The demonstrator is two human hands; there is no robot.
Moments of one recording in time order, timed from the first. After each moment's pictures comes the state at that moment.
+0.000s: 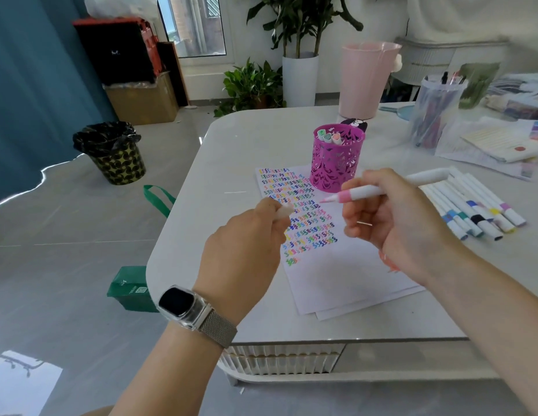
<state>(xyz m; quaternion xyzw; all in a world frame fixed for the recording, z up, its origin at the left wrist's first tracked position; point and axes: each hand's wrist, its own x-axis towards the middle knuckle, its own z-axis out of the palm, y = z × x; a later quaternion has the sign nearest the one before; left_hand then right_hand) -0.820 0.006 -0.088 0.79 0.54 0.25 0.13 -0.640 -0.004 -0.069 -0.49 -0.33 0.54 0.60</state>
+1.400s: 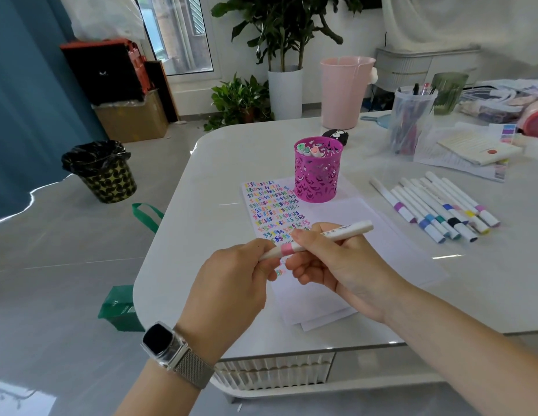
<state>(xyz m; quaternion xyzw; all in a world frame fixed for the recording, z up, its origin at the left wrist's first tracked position) -0.823 -0.006 -0.102 0.80 0.48 0.31 0.19 -0.663 -0.024 -0.090 -0.45 -0.39 0.60 0.53</state>
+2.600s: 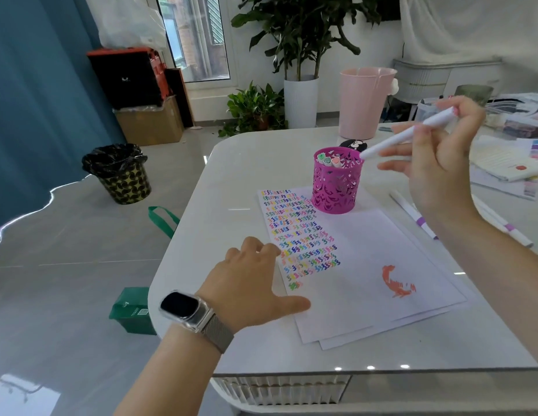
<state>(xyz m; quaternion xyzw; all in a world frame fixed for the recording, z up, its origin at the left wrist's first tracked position) -0.826 0.024 -0.095 0.84 0.54 0.00 0.12 -0.578 0.059 -0.057 -0.47 -0.55 0.09 0.69</state>
